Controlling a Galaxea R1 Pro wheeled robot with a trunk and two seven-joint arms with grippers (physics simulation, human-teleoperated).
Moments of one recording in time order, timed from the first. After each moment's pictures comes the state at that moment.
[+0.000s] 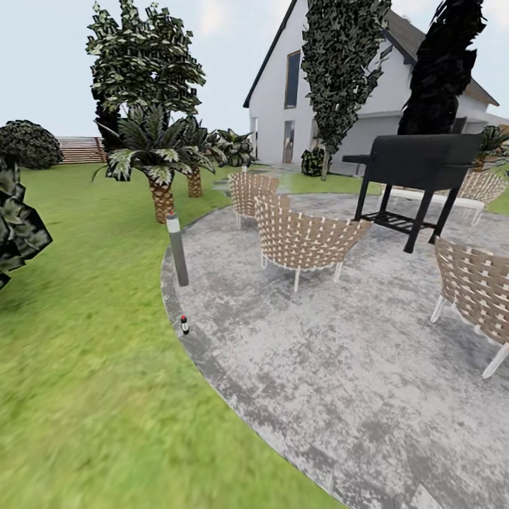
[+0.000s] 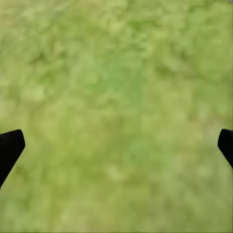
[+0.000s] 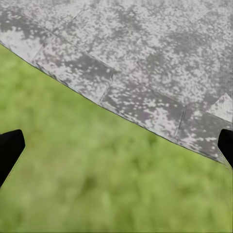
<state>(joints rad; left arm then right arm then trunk) -0.13 0.12 0.18 -0.39 0.04 -0.32 0.01 -0.05 -0.05 -0.10 -0.54 0.06 -0.29 0.00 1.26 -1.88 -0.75</state>
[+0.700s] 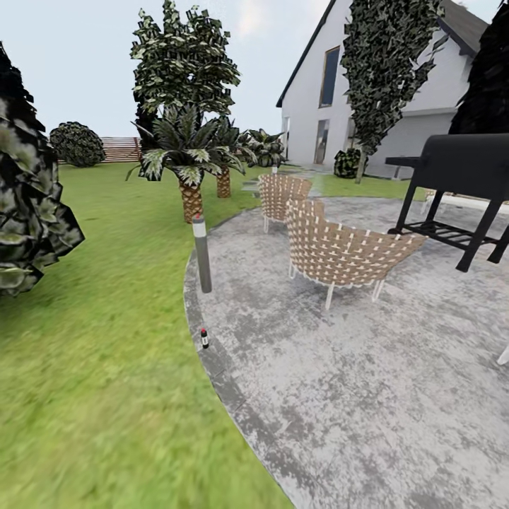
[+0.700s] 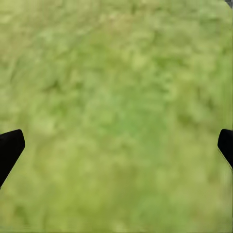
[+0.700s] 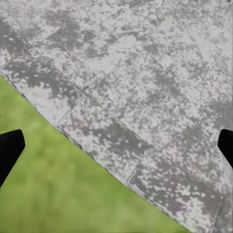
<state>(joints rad) -0.13 0.12 0.17 -0.39 0.04 -0.32 0.01 -0.05 -0.05 -0.10 -0.54 0.06 -0.29 0.00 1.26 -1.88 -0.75</state>
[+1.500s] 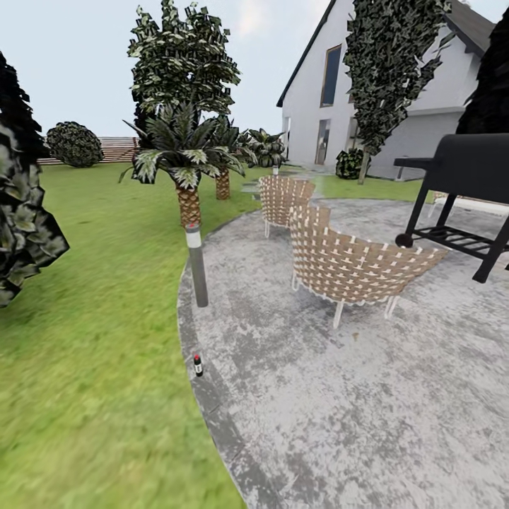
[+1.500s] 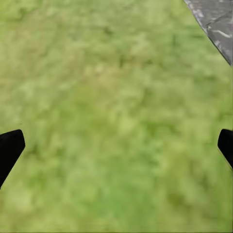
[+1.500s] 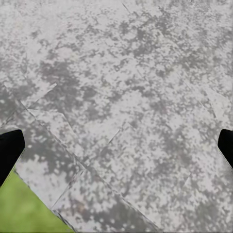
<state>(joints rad) -0.13 0.12 0.17 -0.39 0.04 -0.32 0.01 -0.05 -0.05 -0.11 -0.54 0.06 -0.29 0.00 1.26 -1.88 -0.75</state>
